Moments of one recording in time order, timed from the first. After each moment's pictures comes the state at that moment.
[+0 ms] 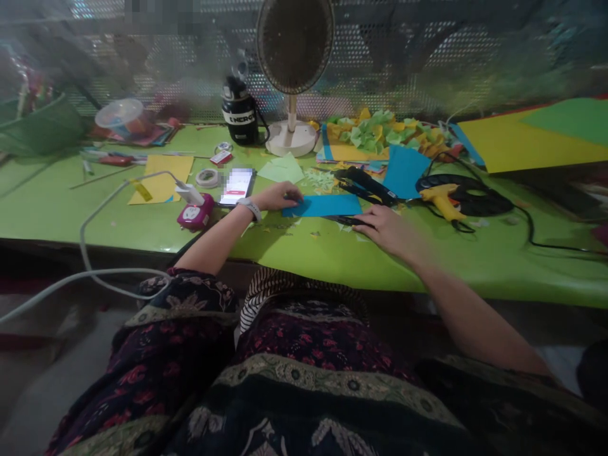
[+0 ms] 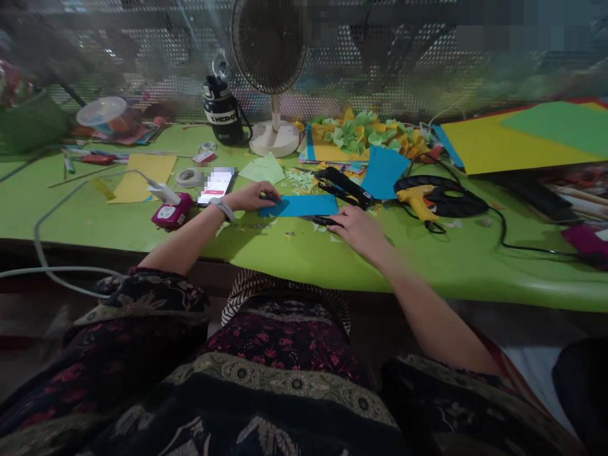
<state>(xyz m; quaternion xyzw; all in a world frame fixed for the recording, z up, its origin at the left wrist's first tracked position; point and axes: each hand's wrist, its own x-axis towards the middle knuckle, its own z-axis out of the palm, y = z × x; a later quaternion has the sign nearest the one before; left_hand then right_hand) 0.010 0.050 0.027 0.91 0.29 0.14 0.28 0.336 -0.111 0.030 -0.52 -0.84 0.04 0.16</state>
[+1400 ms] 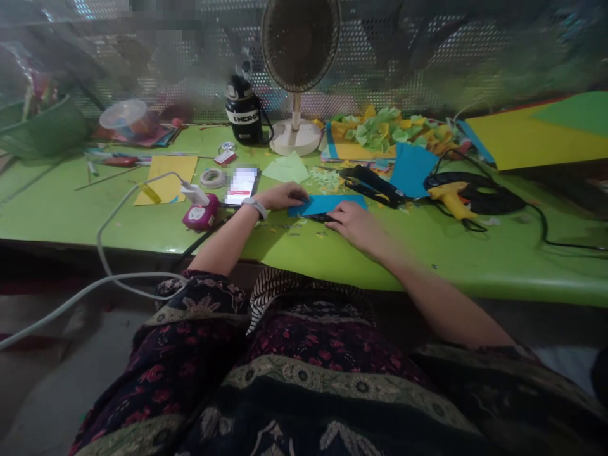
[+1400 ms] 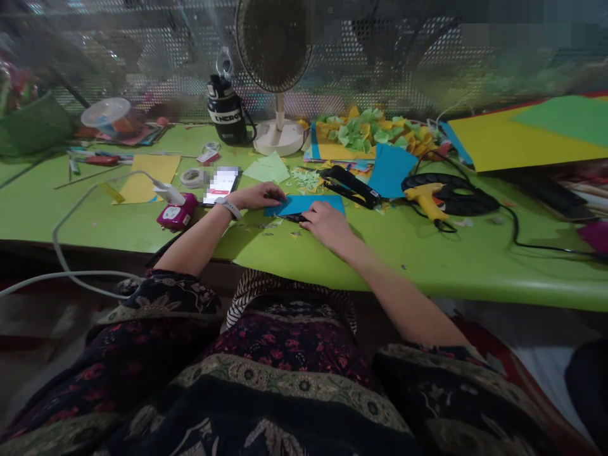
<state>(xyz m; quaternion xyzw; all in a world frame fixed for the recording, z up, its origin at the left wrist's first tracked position) 0.009 0.058 0.017 0.89 0.27 0.12 0.35 0.263 -0.092 0.026 -0.50 -0.85 0.04 0.15</state>
